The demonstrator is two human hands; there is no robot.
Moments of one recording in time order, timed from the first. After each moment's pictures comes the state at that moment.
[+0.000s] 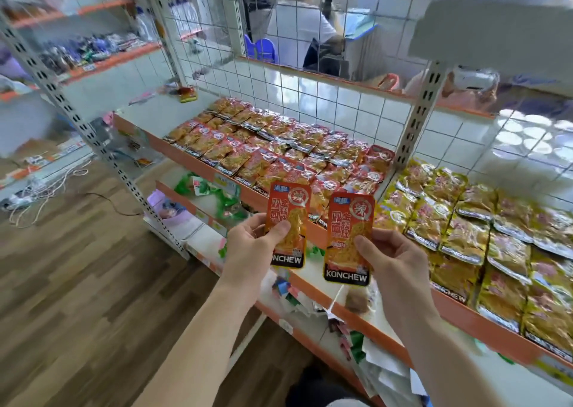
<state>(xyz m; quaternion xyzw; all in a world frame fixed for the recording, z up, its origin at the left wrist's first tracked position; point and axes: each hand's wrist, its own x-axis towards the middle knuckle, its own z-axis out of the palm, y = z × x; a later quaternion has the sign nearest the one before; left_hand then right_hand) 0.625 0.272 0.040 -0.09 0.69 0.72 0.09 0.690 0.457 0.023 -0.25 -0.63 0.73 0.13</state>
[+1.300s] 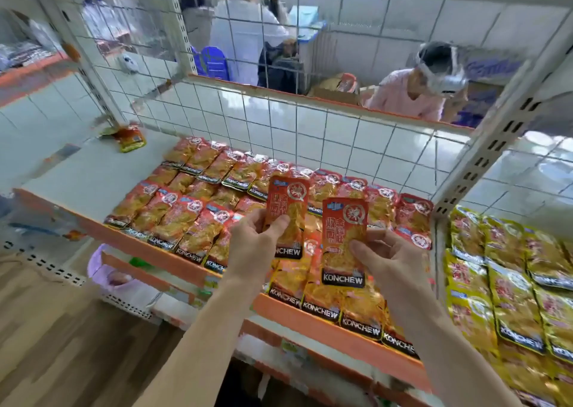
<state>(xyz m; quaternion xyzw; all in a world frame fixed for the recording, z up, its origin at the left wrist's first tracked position) 0.354 0.262 0.026 0.00 0.72 0.68 0.15 0.470 0.427 0.023 -0.28 -0.68 0.67 0.14</state>
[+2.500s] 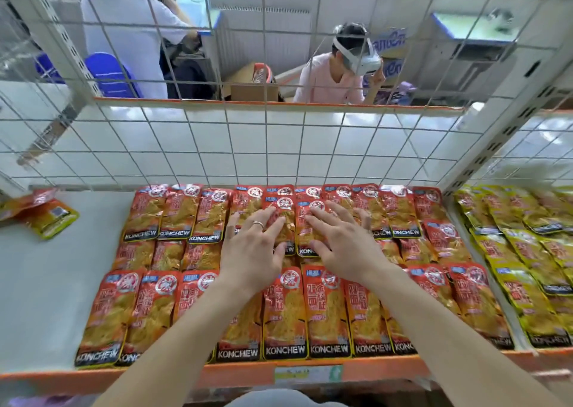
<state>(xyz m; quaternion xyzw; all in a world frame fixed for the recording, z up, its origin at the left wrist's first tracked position) 0.157 0.229 -0.033 0.49 0.87 0.09 0.04 0.293 0.374 -0.021 -0.25 -0.96 0.09 -0.02</state>
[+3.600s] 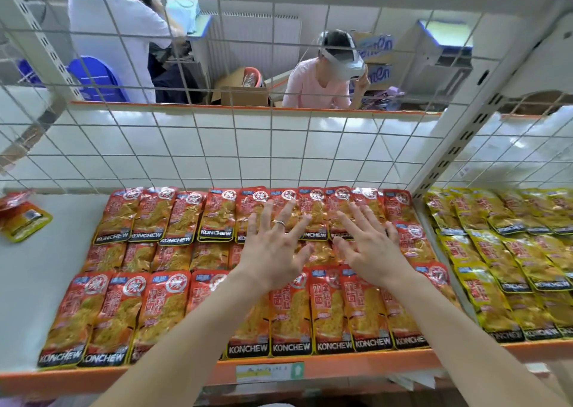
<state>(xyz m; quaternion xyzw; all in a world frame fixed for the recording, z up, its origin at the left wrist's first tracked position) 0.210 0.285 -0.021 0.55 0.83 0.04 0.10 0.369 0.427 -0.024 -0.36 -0.92 0.14 -0.04</state>
